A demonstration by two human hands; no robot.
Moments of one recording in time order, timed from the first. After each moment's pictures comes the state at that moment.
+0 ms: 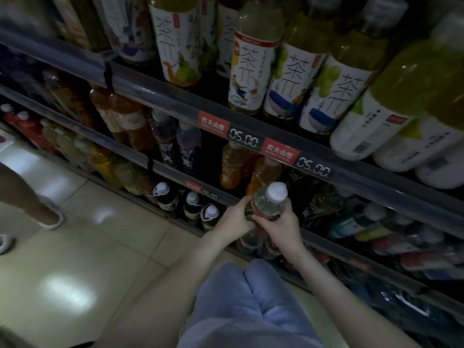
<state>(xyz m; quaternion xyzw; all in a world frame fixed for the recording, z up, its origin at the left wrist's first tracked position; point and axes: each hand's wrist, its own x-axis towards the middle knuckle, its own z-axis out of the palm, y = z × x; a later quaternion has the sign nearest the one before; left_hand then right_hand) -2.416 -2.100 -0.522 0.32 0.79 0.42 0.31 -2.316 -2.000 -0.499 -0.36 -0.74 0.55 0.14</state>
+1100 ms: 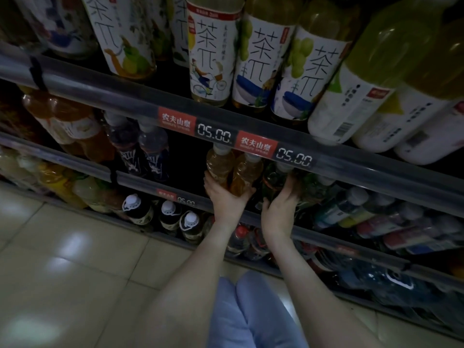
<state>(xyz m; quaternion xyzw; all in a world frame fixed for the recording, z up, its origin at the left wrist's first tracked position) -2.427 -2.024 -0.561 0.11 0.78 0.60 0.16 -2.340 -1.969 -0.537 -0.48 -0.82 0.17 0.27</state>
